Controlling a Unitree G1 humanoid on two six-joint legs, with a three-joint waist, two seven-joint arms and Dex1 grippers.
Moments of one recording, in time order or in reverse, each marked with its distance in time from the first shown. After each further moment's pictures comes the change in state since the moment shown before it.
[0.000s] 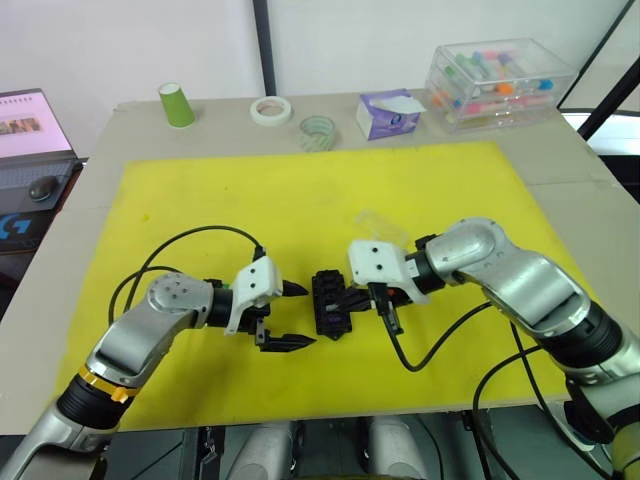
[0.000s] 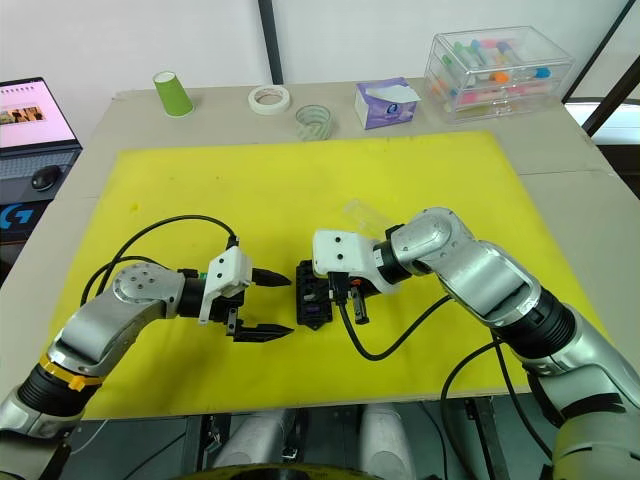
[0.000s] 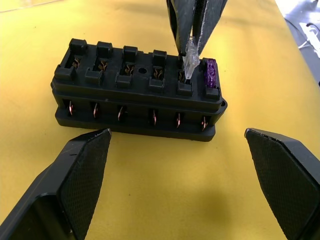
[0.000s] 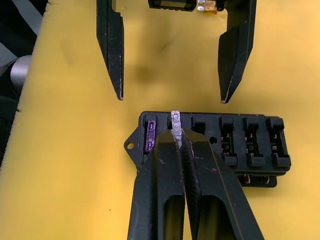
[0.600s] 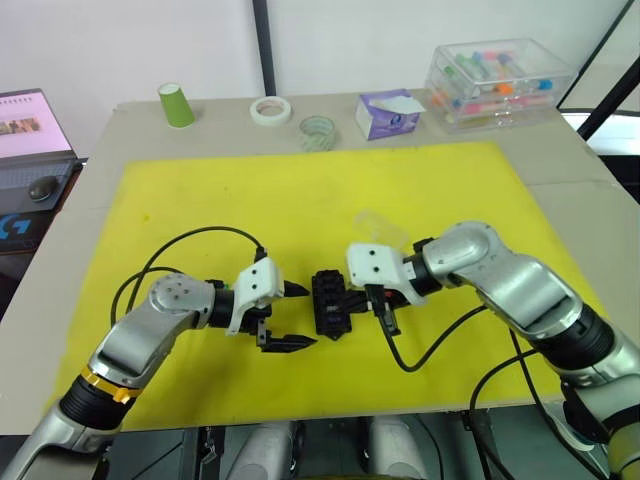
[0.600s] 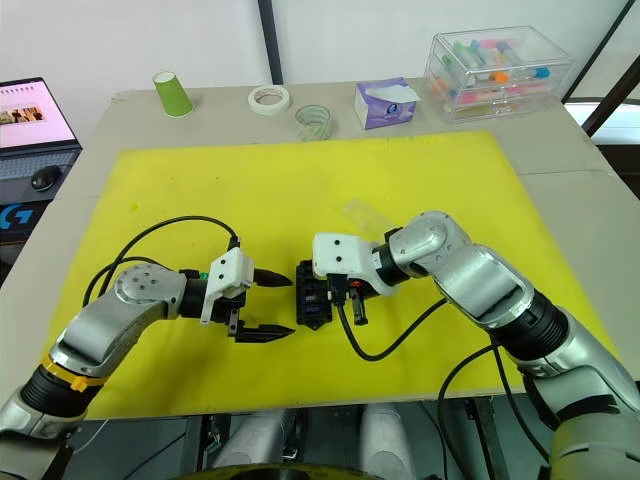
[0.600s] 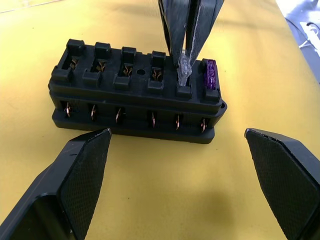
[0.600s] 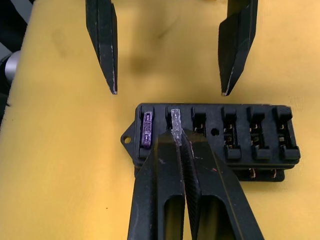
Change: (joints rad) left arm 0.006 -0.009 0.000 0.000 0.005 -0.002 0.000; right arm 0.016 0.022 0.013 0.017 -0.059 -0.004 -0.001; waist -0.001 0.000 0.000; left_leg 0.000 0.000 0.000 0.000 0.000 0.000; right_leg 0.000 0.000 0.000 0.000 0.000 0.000
